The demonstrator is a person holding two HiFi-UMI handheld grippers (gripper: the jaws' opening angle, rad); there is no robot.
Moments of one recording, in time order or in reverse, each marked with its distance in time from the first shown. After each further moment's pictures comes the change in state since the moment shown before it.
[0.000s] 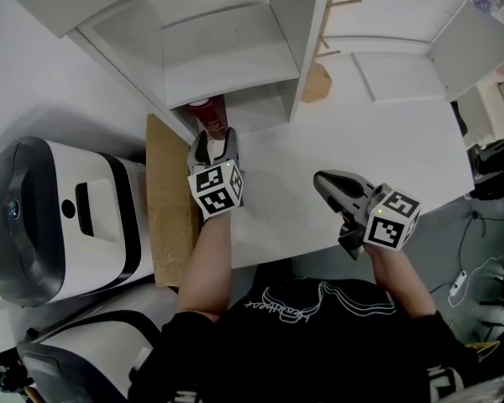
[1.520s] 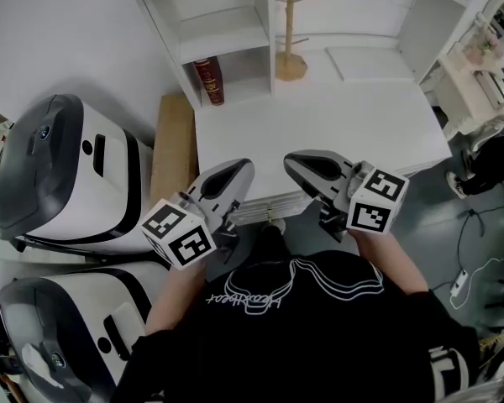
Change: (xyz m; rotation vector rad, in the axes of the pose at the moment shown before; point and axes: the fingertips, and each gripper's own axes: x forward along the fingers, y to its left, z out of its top) left arm -0.354 -0.183 0.078 -0.147 -0.072 -0.784; right arm -0.114 0.193 -0.017 -0.241 -0.119 0.227
